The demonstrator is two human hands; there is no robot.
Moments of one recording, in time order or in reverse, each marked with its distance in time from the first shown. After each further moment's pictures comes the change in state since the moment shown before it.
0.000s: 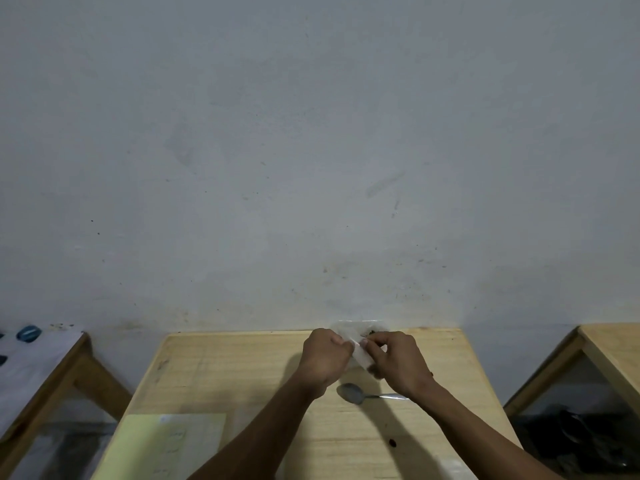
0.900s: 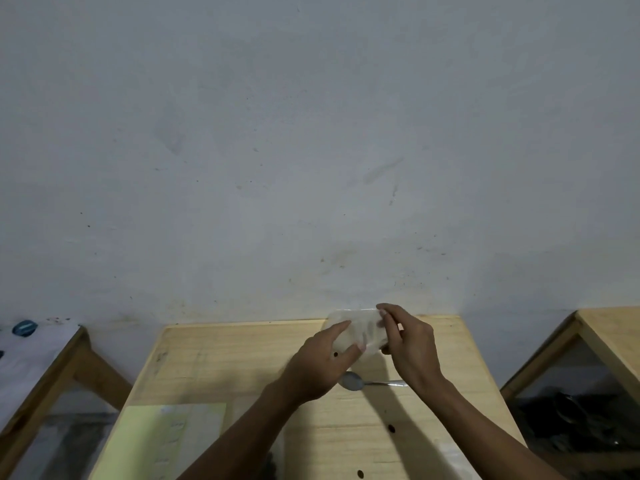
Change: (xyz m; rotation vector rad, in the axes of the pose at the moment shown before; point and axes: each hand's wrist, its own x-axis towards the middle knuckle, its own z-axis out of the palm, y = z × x) left_hand -0.008 -0.031 -0.018 0.398 -0.199 0.433; right_hand -0.006 0.007 -0.004 0.223 0.349 -0.076
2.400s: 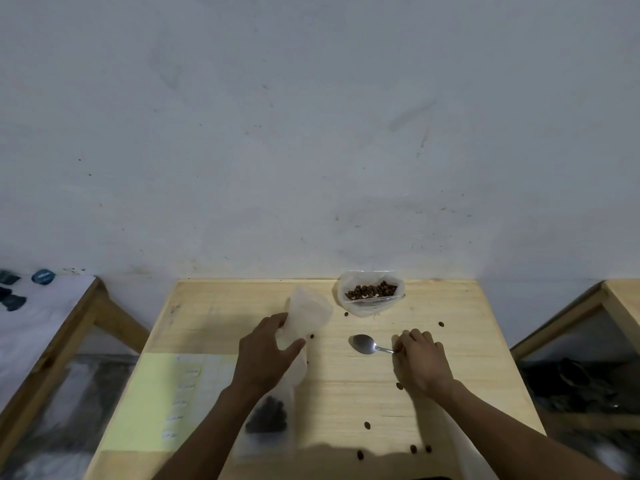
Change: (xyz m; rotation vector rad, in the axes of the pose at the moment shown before) left_hand -0.057 -0.081 -0.021 0.231 0.359 -0.228; right_hand -0.044 0.120 0.020 -0.889 -0.530 0.073
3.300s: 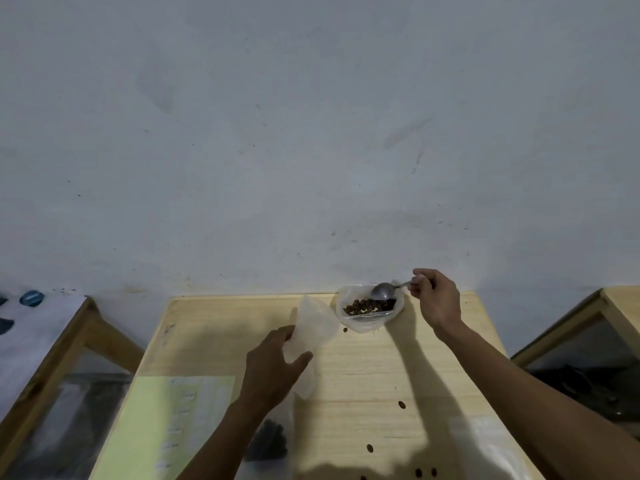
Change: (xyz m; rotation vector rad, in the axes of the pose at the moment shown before) left_hand 0.016 0.006 0.012 -0.001 -0.039 0.014; right_hand 0.085 -0.001 -0.091 1.093 0.448 0.250
